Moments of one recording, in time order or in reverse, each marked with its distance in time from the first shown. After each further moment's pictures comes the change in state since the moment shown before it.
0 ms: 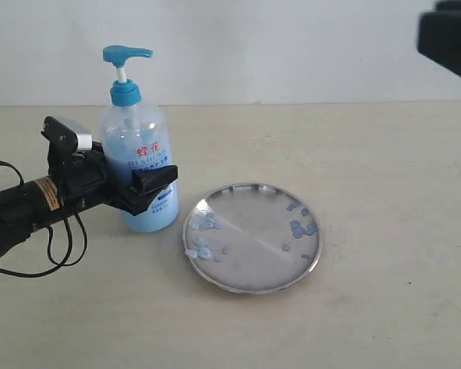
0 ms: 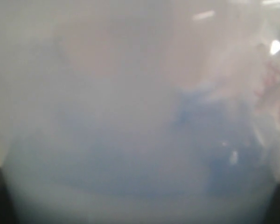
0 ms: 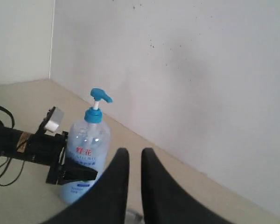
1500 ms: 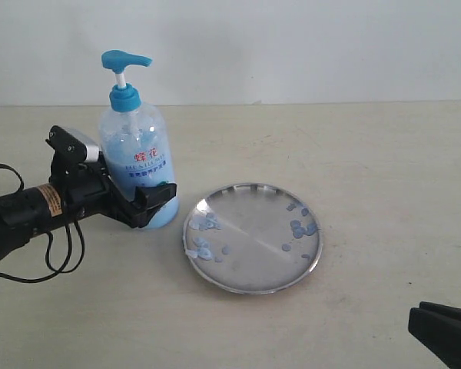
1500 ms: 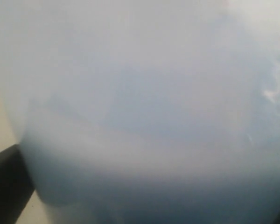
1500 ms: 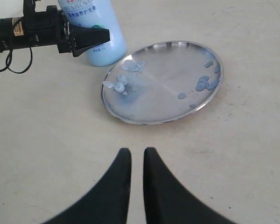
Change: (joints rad) left arm 0.000 0.009 0.003 -0.018 0.089 0.082; right arm 0.000 -0.197 0.574 0.000 -0.051 0.509
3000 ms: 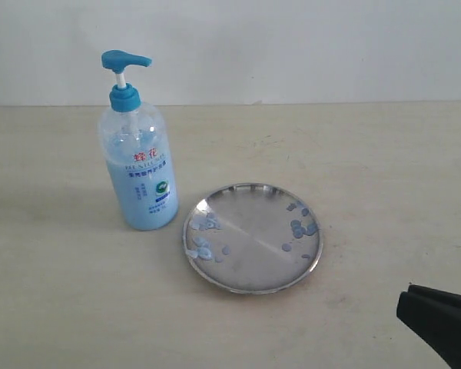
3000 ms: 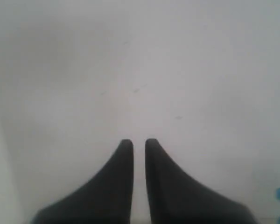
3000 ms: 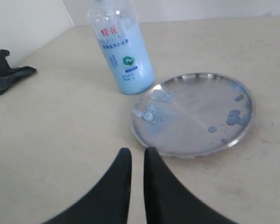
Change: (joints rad) left arm 0.246 -1.826 0.330 0.255 1.050 -0.737; right arm 0.000 0.000 0.002 0.000 -0.152 -0.007
